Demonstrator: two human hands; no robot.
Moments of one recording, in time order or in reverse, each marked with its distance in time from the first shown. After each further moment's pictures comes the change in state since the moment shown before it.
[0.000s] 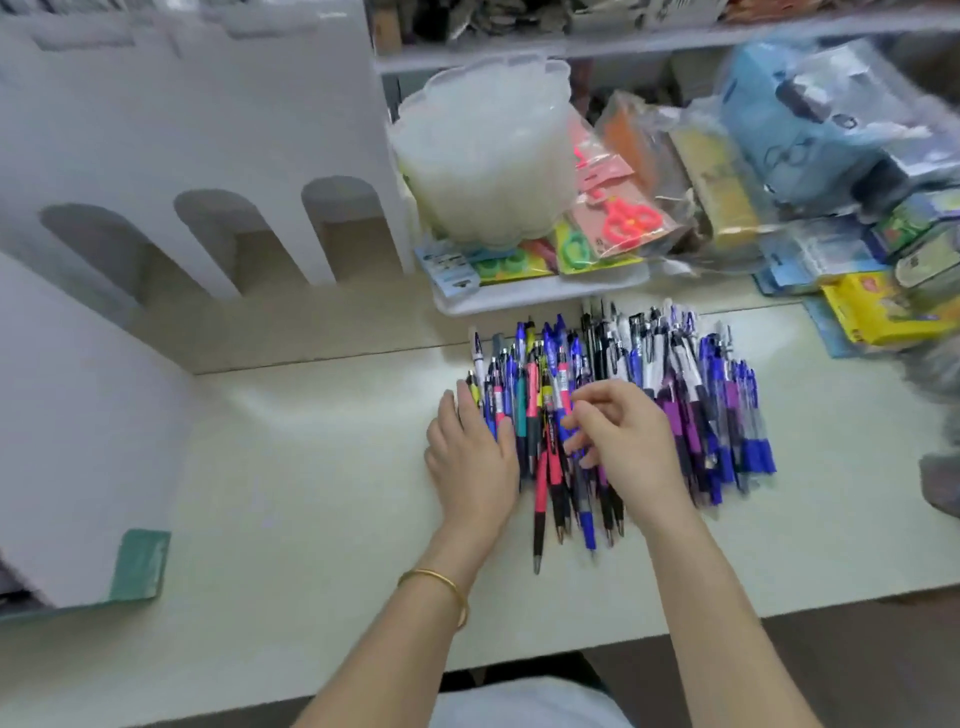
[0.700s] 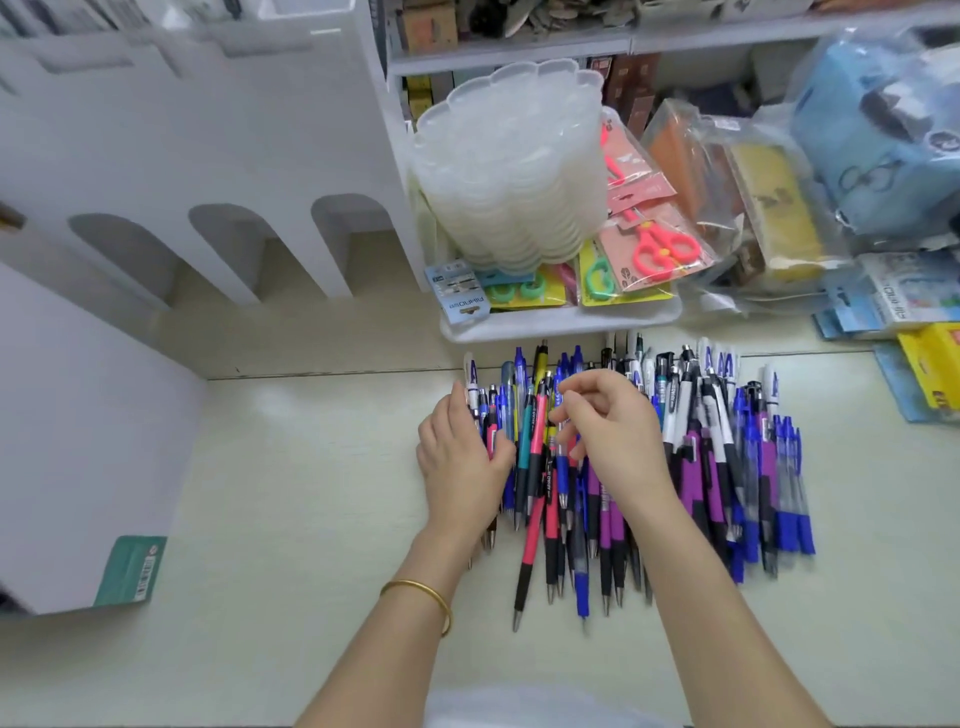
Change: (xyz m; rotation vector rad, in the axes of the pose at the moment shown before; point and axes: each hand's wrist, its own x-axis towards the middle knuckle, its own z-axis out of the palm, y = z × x) left_hand 0.038 0.007 0.008 0.009 0.072 -0.038; right_hand 0.063 -0.009 0.002 0.078 -0.156 -0.098
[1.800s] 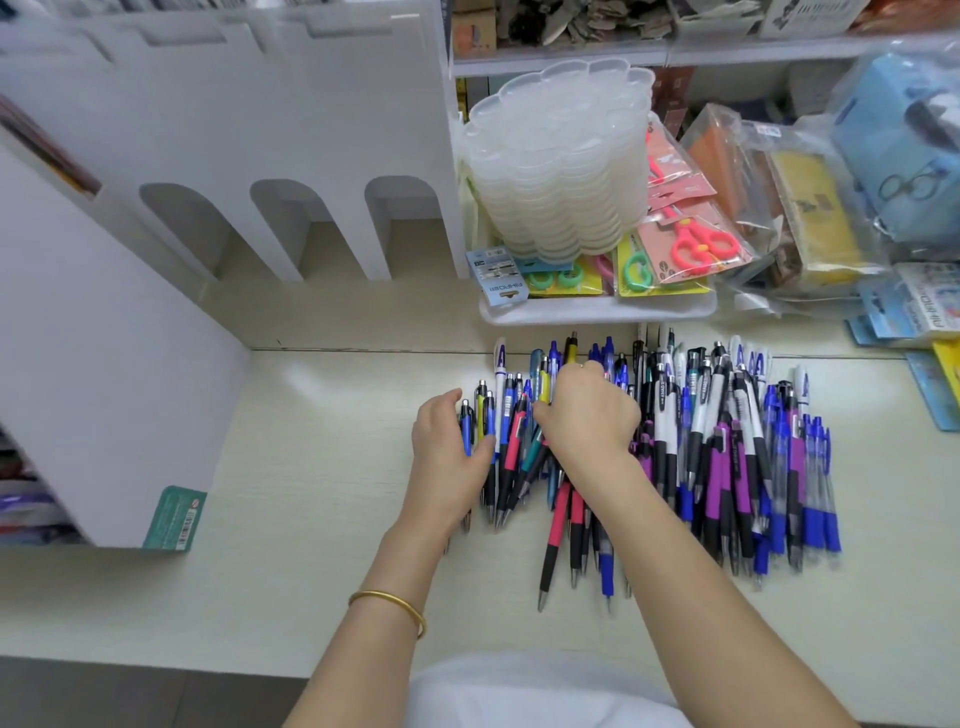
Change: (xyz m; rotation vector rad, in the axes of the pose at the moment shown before) left_hand -0.013 -0.040 -0.036 -0.323 -0.084 -0.012; right_hand 0.020 -0.001 0.057 -1.166 0.000 -0.007
